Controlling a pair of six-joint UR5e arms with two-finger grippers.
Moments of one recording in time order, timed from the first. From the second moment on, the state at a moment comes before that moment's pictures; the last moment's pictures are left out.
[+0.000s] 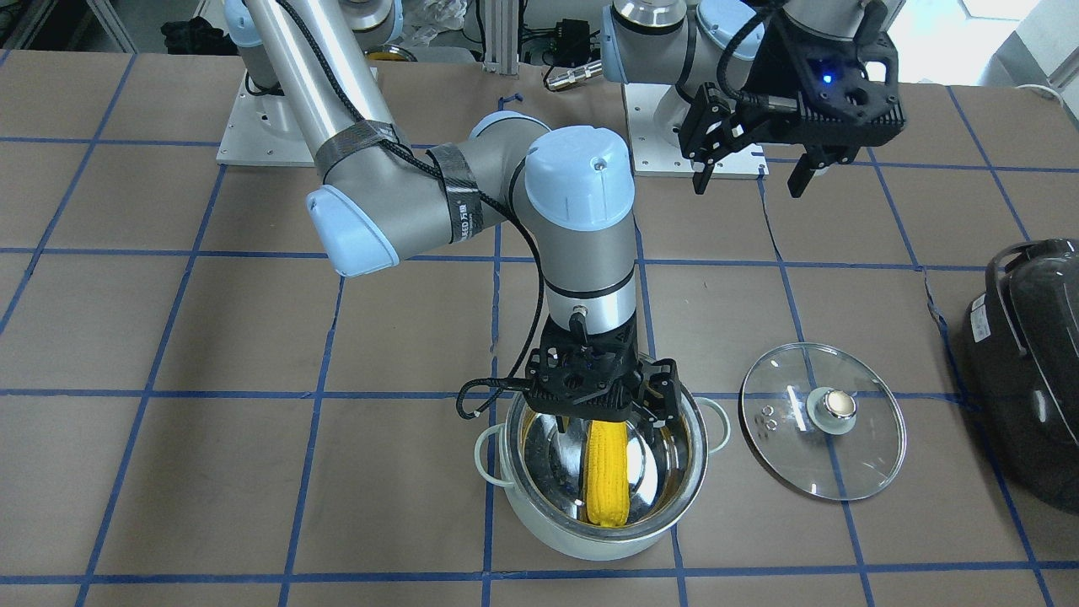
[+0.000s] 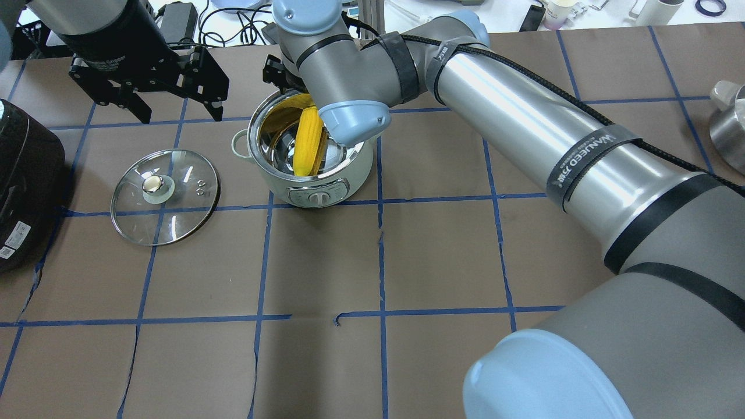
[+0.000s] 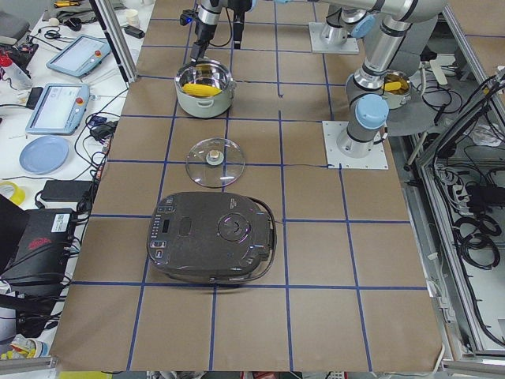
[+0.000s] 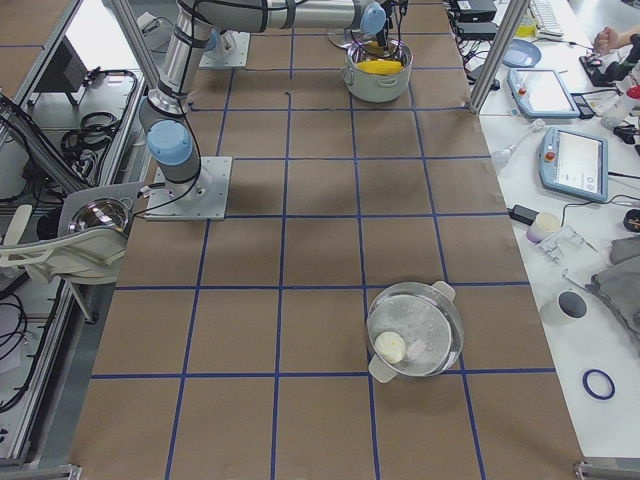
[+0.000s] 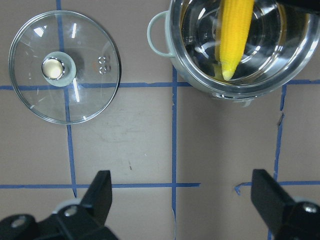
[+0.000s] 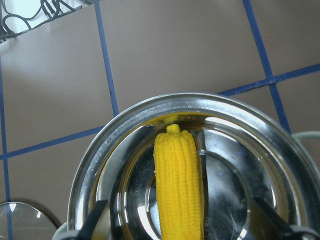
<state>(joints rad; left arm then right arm) -1.60 -1.54 -1.47 -1.63 1.58 -0.02 2.03 -0.96 1.23 -2.25 -1.57 0.70</state>
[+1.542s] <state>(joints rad) -1.59 -1.53 -1.48 -1.61 1.57 0.01 1.62 -1.53 1.44 -1.67 -1.56 0.08</state>
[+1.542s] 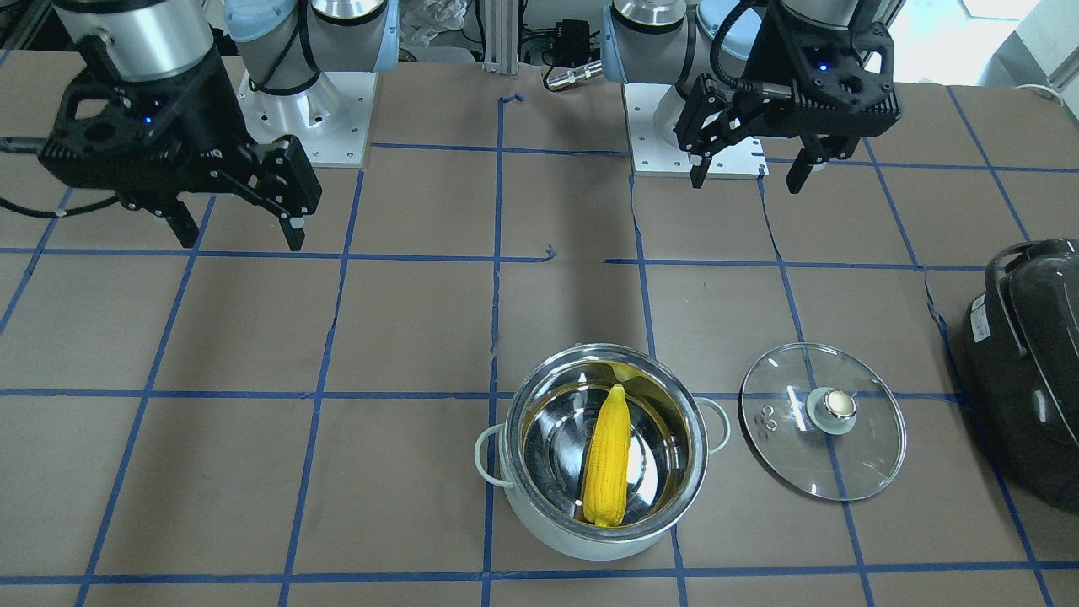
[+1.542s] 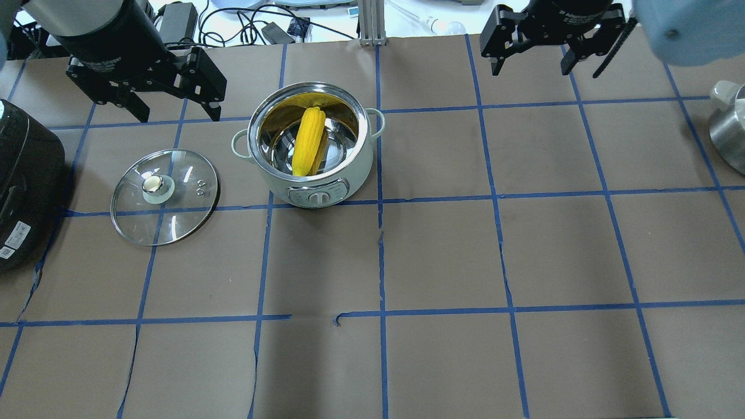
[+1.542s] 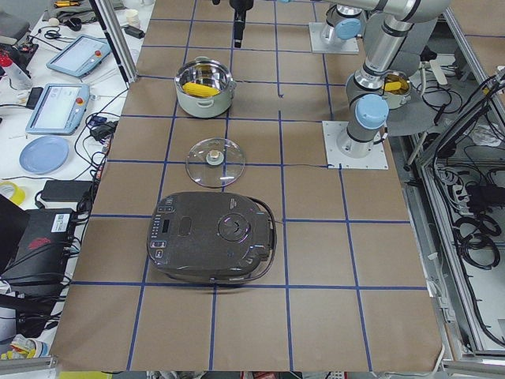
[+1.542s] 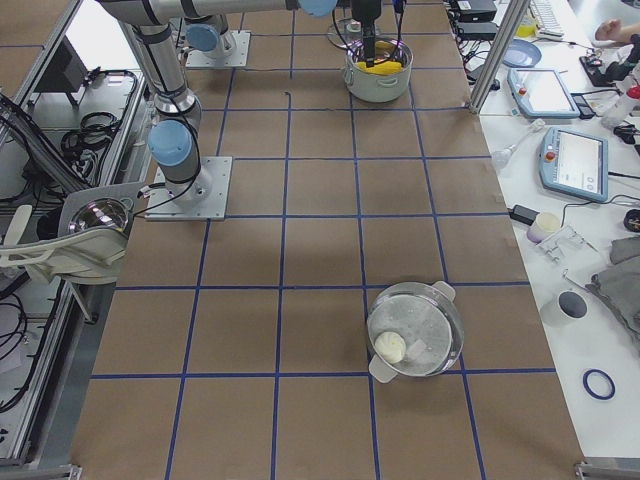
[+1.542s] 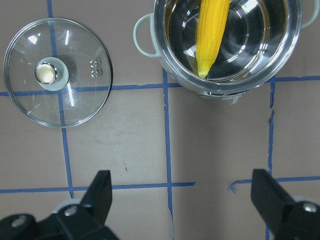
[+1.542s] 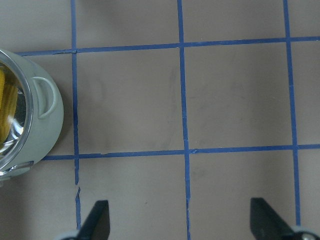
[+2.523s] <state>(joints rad) -1.59 -1.54 -1.48 -1.57 1.57 0.01 1.62 -1.56 1.43 -1.56 -1.54 0.01</state>
